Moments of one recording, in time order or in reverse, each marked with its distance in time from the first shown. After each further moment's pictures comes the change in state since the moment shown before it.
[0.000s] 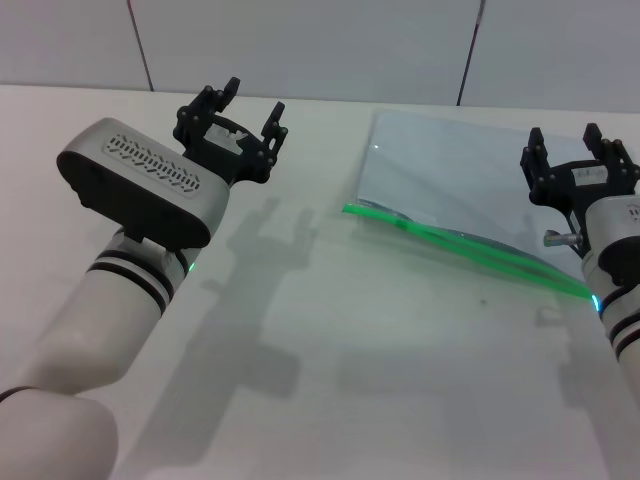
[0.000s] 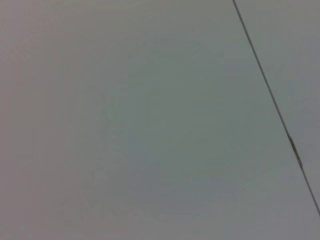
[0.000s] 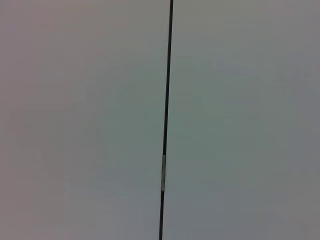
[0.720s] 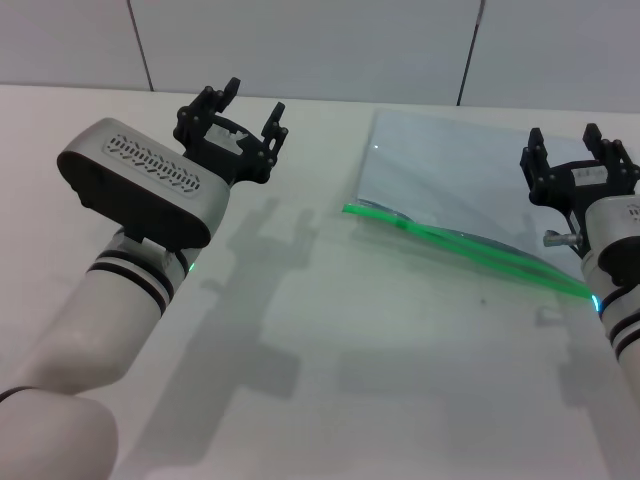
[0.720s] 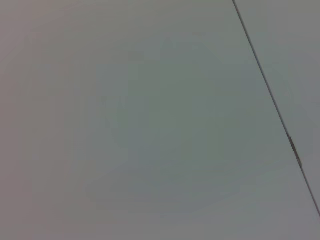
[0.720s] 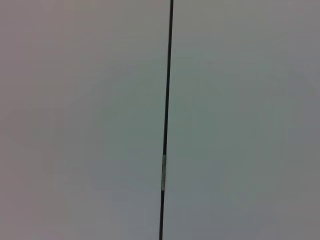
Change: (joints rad) left arm 0.000 0.000 0.000 0.000 0.000 0.001 0.000; right arm 0.000 0.000 0.000 0.000 0.000 -0.001 0.000
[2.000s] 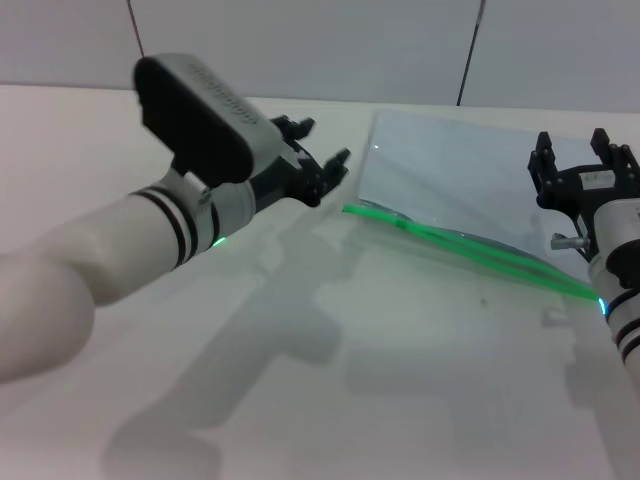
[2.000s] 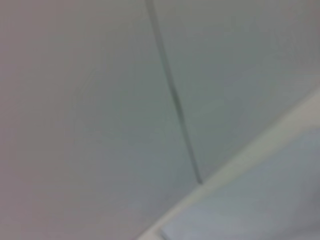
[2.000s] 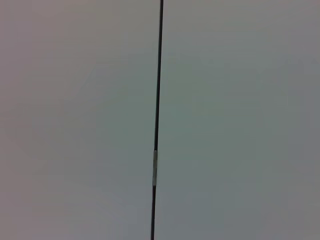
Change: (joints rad) left arm -0.037 0.072 -0.217 0.281 0.015 0.740 0.068; right arm -0.008 -0.002 0.003 0.011 0.000 -0.001 0.014
